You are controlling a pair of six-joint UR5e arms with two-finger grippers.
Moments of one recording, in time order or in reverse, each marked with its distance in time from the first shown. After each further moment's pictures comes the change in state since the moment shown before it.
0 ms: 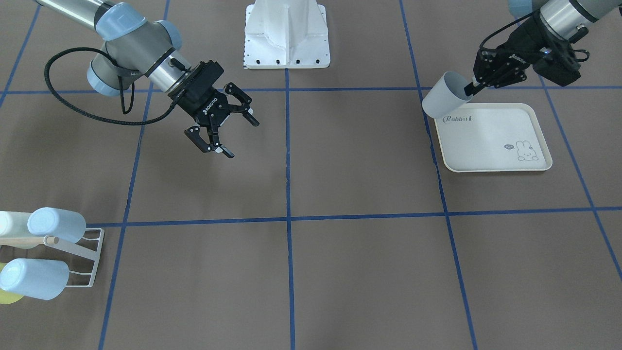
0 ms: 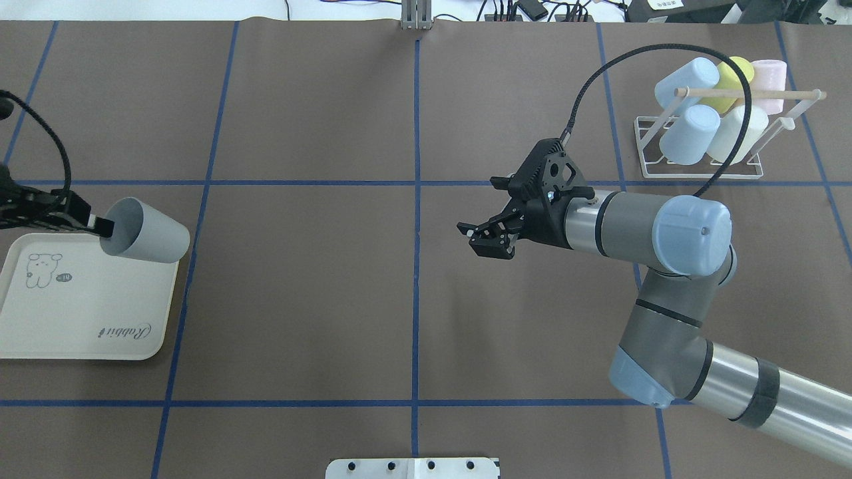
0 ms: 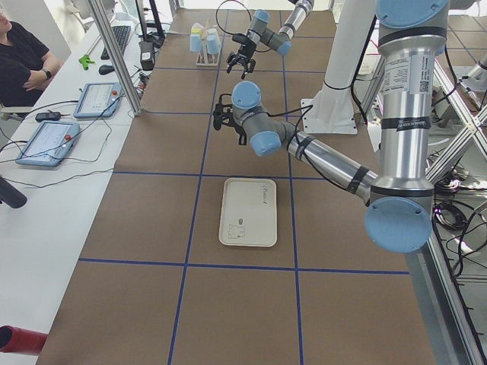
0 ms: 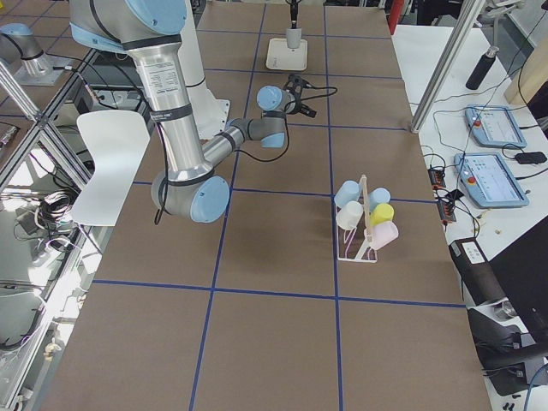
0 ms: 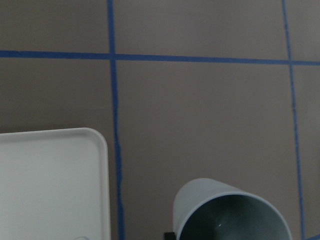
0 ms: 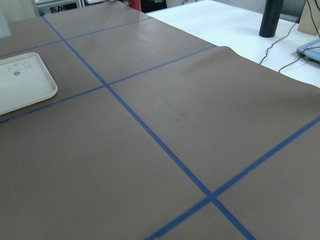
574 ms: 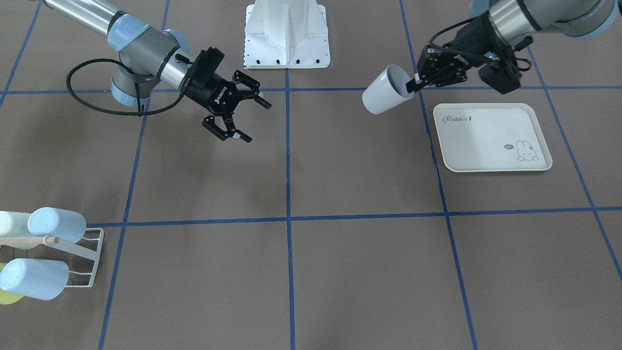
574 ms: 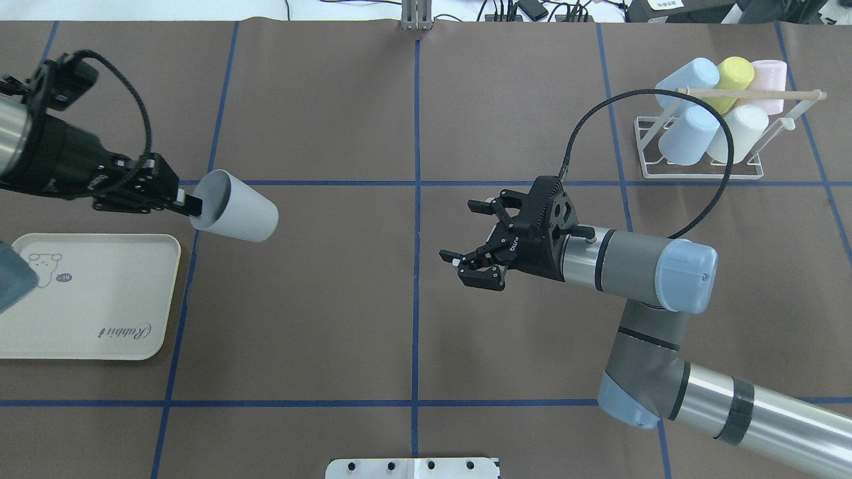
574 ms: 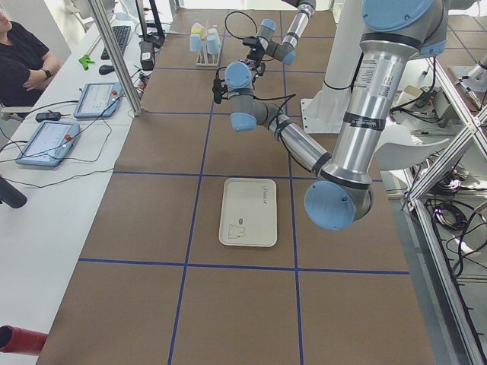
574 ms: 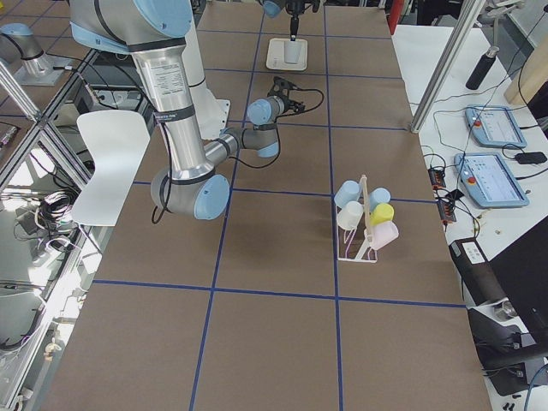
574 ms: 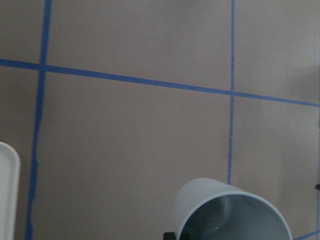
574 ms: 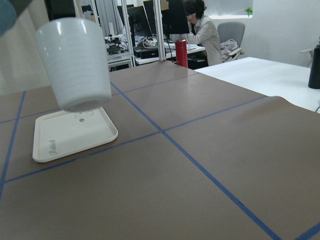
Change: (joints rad) left arm 0.168 -0.247 0.153 -0.279 -0.008 -0.365; right arm -0.074 0.012 -0.073 0.293 -0.032 -0.018
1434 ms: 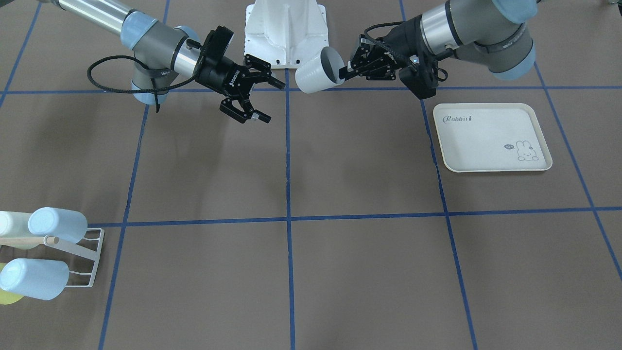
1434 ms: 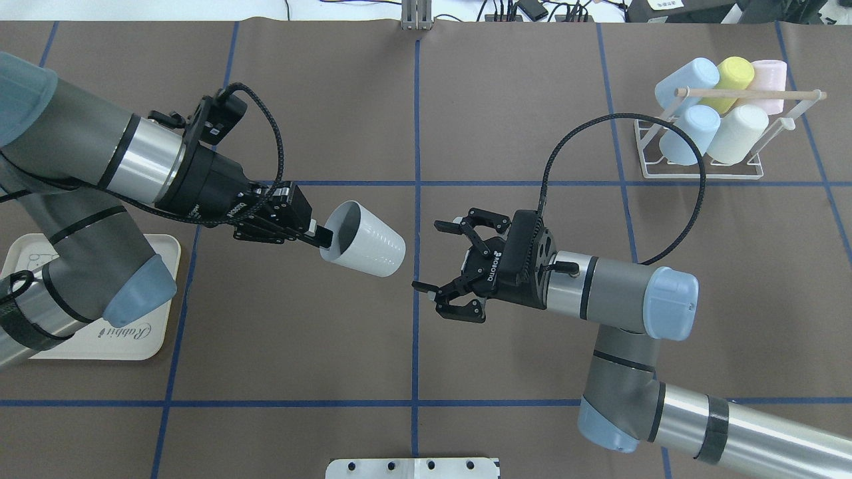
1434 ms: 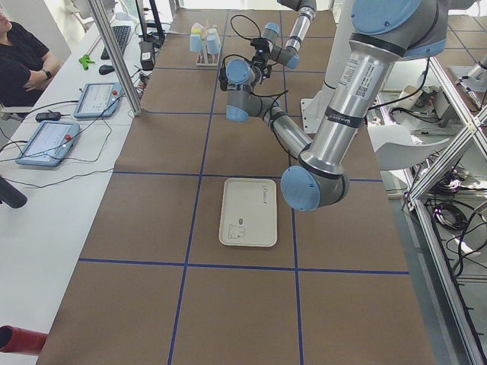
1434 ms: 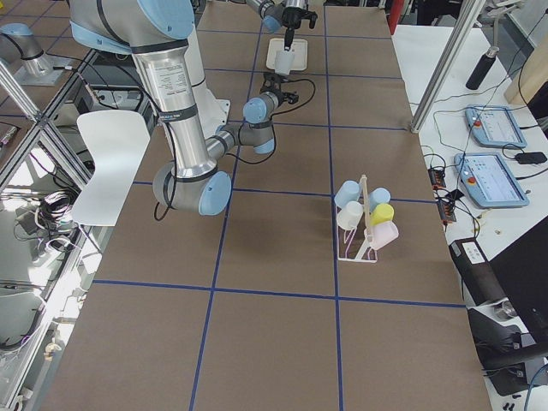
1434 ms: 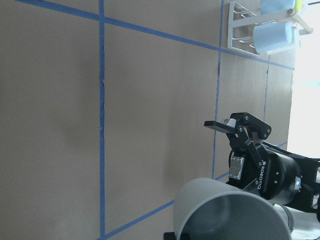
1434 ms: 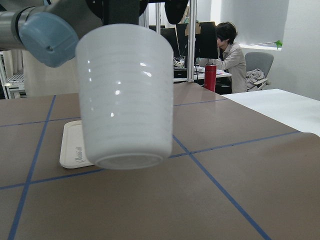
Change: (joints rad) left arm 0.089 -0.148 0.118 -0.155 0.005 -0.125; right arm -0.050 0.034 -0.018 0.058 -0.012 -0.147
